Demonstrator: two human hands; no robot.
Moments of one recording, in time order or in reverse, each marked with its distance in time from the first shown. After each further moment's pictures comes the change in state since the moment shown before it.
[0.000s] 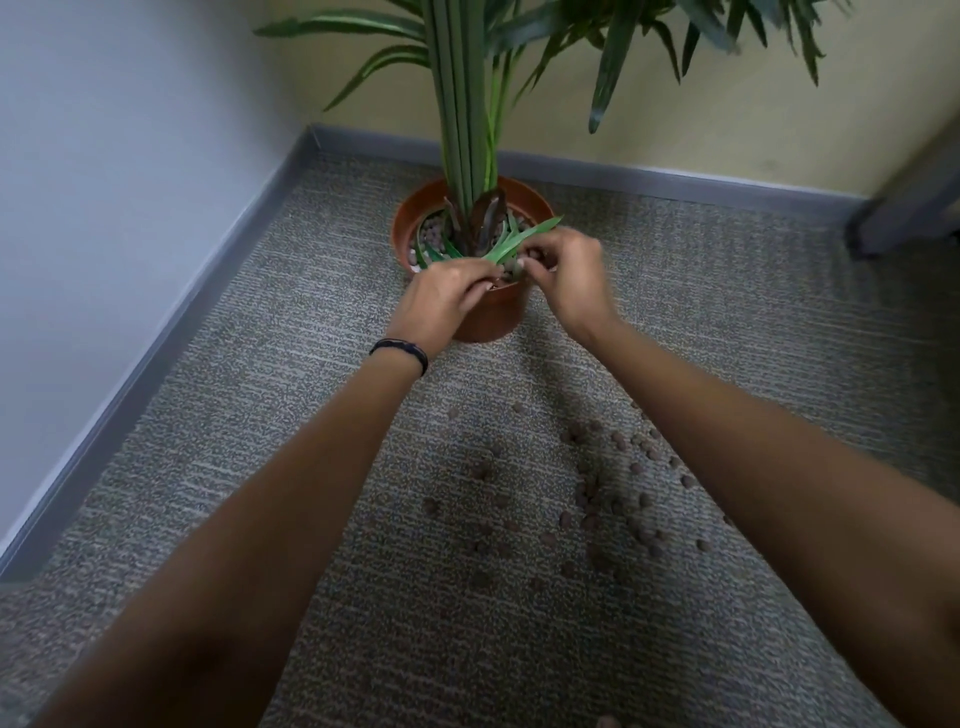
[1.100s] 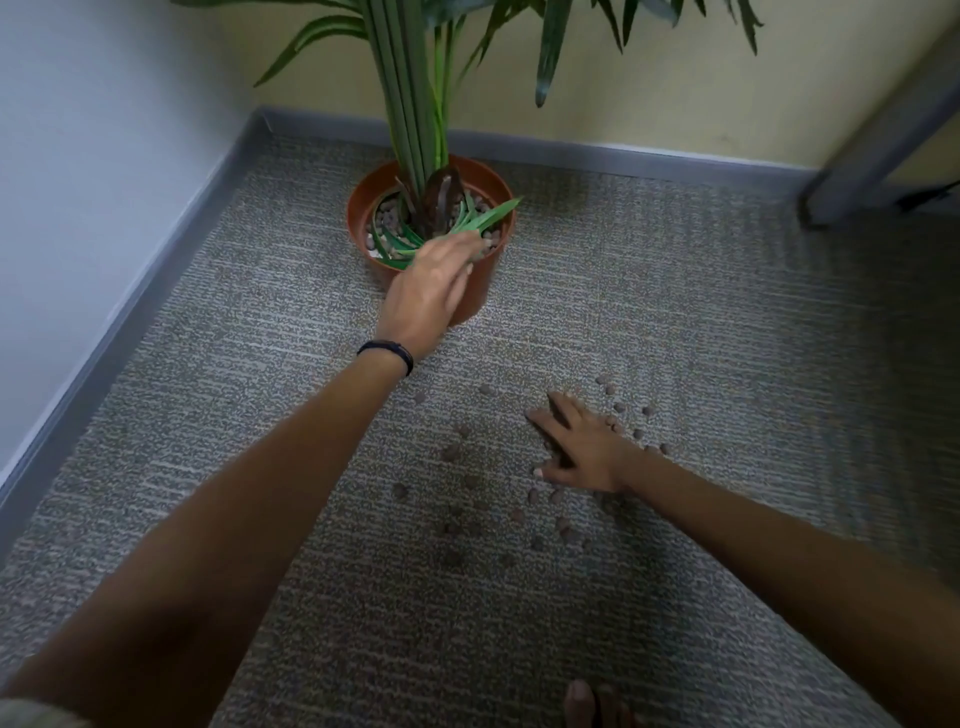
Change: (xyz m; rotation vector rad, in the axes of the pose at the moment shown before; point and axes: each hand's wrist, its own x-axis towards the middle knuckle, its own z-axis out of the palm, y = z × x) left_hand -0.006 0.028 0.023 0.028 0.079 0.029; right_hand -0.162 0.118 0.003 -0.521 -0.932 0.013
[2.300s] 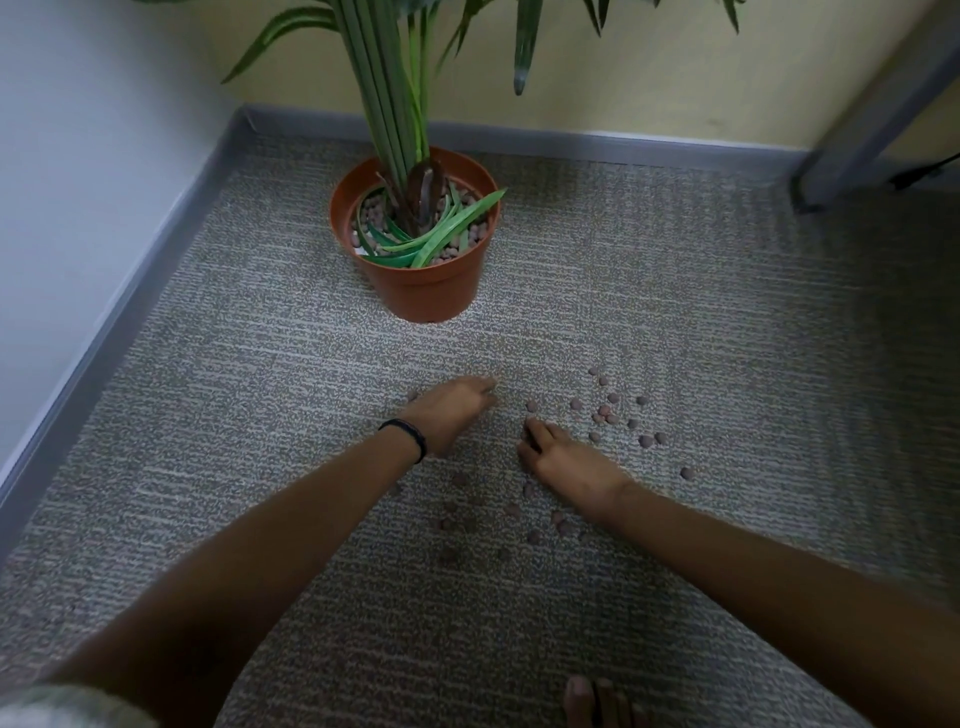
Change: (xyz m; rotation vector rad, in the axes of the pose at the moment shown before) left_hand -0.080 -0.004 0.078 0.311 -0.882 0.158; right_hand -0.014 -0.034 0.016 -0.286 0.154 -0.108
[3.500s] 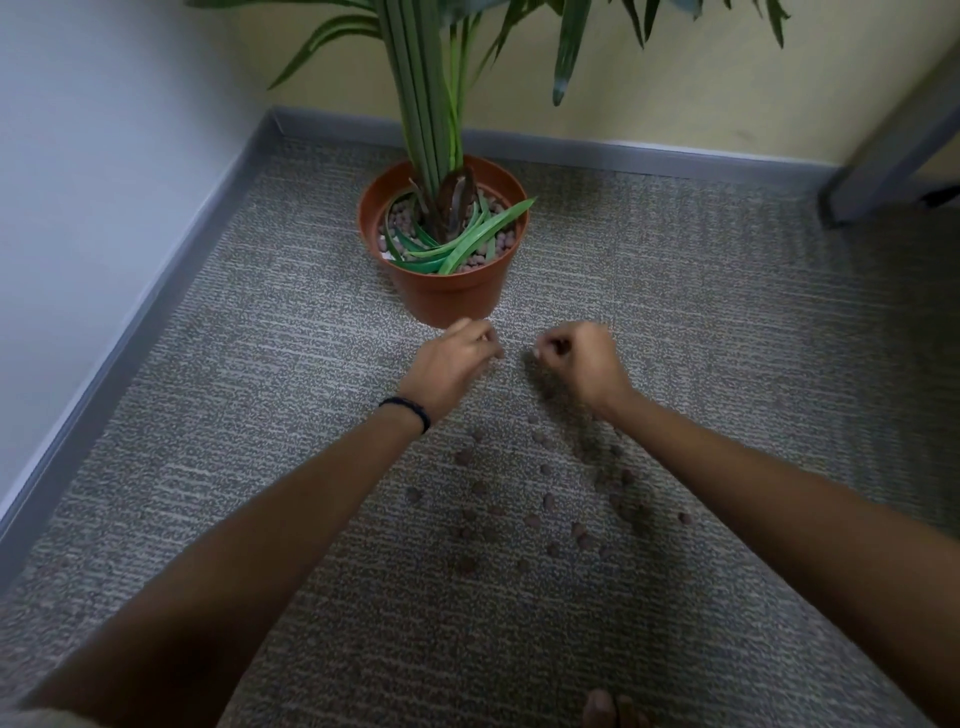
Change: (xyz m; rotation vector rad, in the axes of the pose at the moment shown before) left_hand -0.025 -0.018 -0.055 -0.220 0.590 -0.048; right_hand 0.059 0.033 -0.088 0.824 0.495 0.396
